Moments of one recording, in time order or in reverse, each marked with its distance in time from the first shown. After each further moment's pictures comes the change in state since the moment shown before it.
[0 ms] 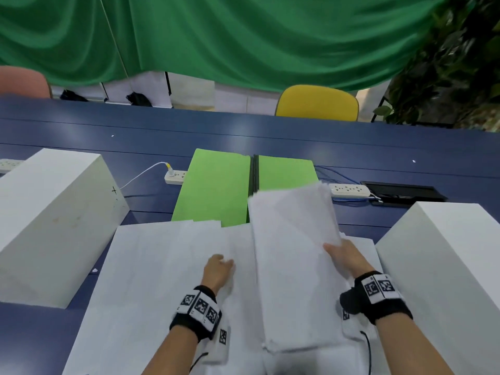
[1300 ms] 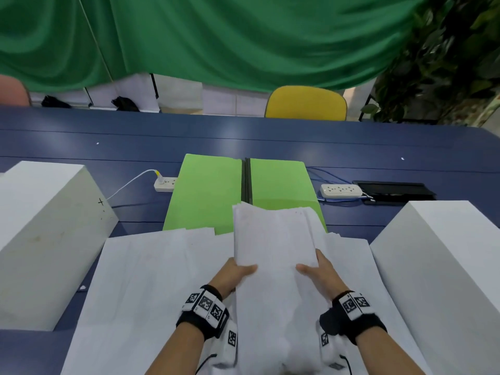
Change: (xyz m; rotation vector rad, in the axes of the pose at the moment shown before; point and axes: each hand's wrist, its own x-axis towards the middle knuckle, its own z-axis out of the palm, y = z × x) left_hand -0.028 0.043 0.015 -0.253 -0.424 0.056; right_hand -0.007 0.033 0.051 0.411 -0.118 -0.127
